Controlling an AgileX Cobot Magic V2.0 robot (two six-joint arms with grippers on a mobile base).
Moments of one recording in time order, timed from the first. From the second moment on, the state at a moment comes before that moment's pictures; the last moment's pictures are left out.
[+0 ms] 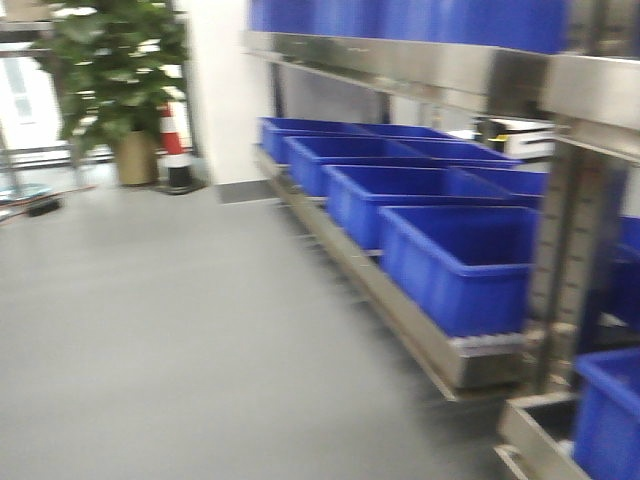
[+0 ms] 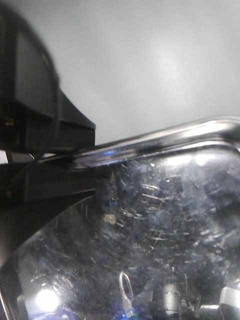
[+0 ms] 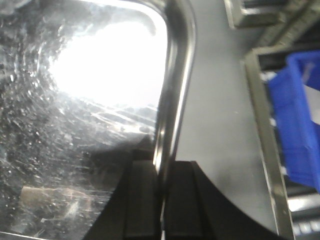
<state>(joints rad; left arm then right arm) -0.70 1.41 -1.60 0.21 1.26 -0.40 0.63 1.42 -1.58 -0.17 1.24 0.51</state>
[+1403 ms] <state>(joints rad) -0.70 1.41 -1.60 0.19 1.26 -0.40 0.63 1.42 -1.58 -0.17 1.25 0.51</state>
